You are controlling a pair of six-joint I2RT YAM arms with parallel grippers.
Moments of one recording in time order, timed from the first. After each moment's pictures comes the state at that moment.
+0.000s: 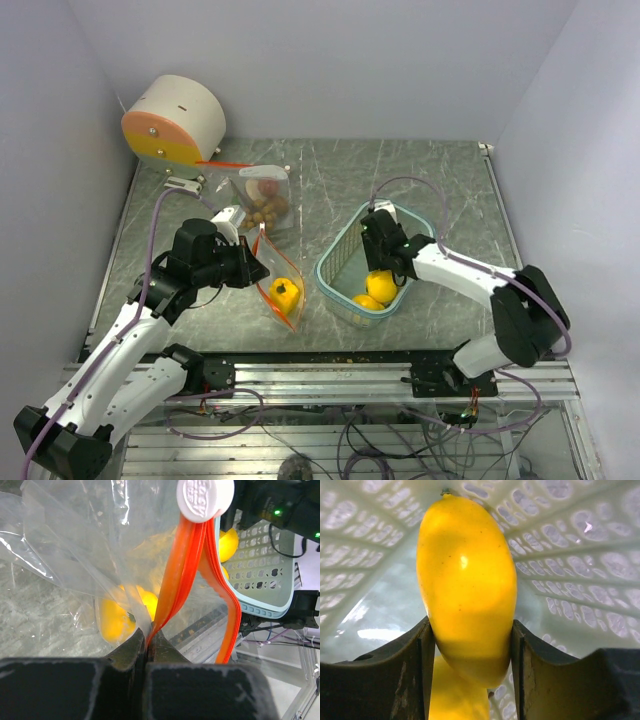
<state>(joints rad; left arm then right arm) -0.46 0.79 0.78 -0.58 0.32 -0.50 0.64 1.52 0.87 -0.37 0.42 0.27</state>
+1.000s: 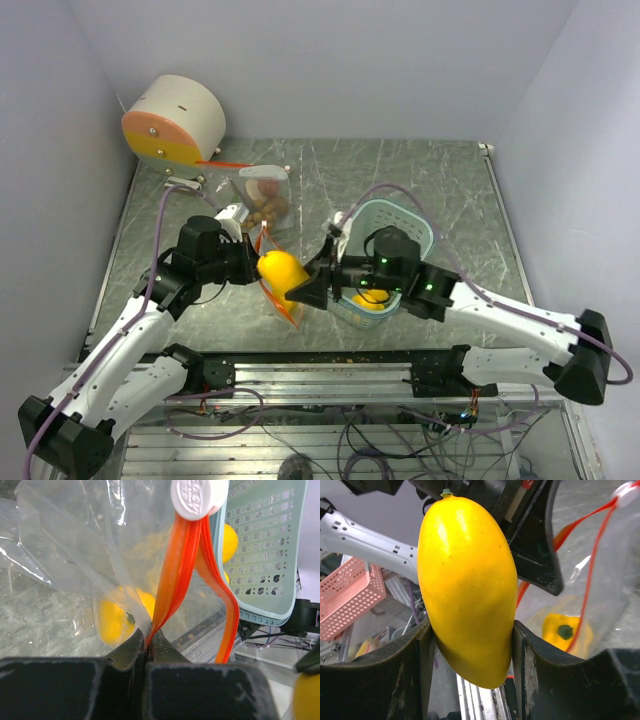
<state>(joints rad) -0.46 0.82 0.77 -0.54 0.32 -0.51 1.02 1.09 0.88 0.07 -0.36 0.34</state>
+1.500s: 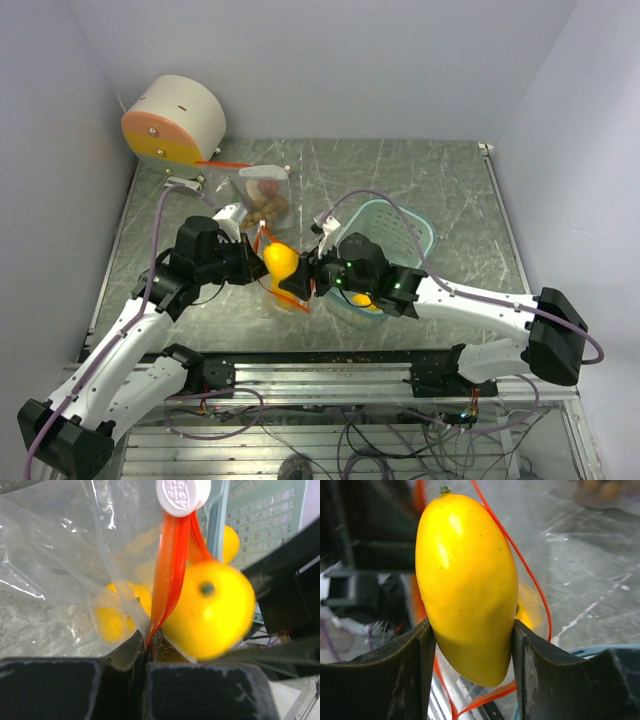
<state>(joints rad) -0.46 0.82 0.77 -0.54 0.32 -0.51 1.06 1.31 0.84 0.14 -0.10 0.44</state>
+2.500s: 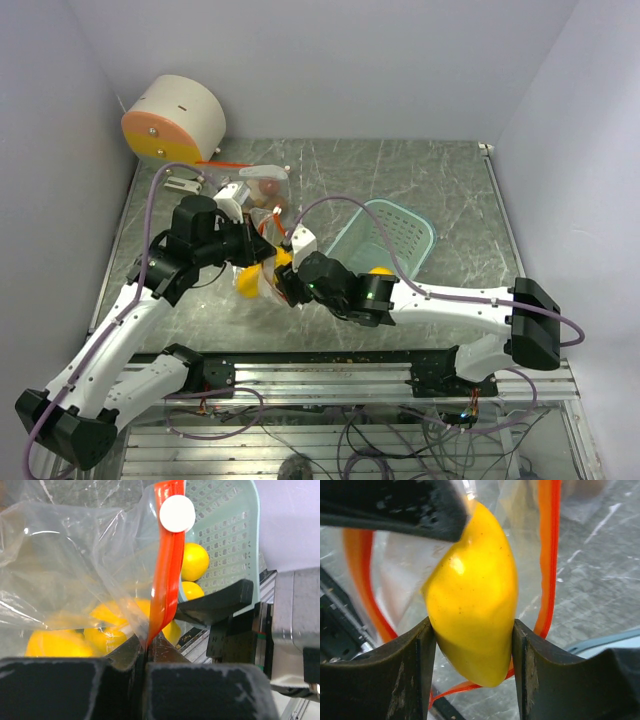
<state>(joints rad) -0.46 0.91 0.96 -0.57 0.35 -0.47 1.25 1.46 1.04 -0.10 0.37 0.29</state>
